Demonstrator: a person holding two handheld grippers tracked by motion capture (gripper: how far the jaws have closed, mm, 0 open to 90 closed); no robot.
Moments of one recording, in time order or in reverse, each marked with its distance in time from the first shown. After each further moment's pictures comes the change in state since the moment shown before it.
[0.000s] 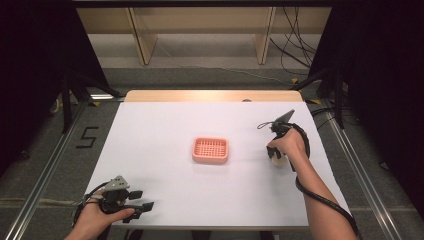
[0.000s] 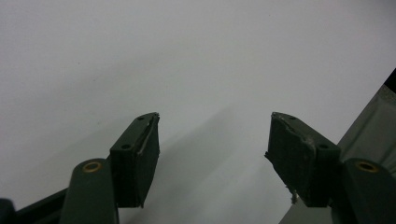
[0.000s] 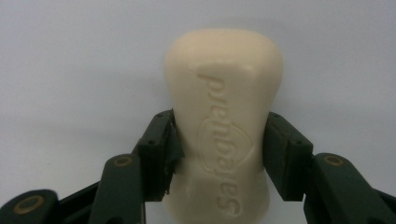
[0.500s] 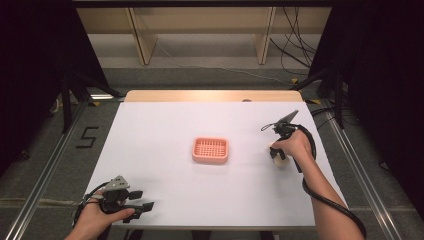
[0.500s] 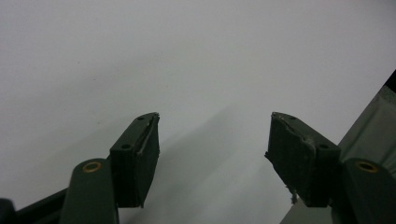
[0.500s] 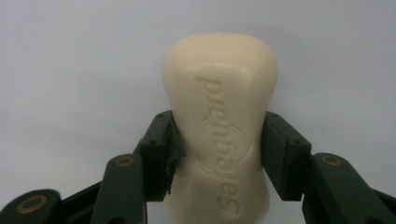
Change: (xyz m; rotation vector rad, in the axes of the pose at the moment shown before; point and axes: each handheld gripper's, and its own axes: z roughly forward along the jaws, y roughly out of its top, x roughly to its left) left arm -0.001 0.000 0.001 -0.006 -0.007 -0.011; right arm -0.009 -0.010 -0.009 -0.043 0.045 -0.078
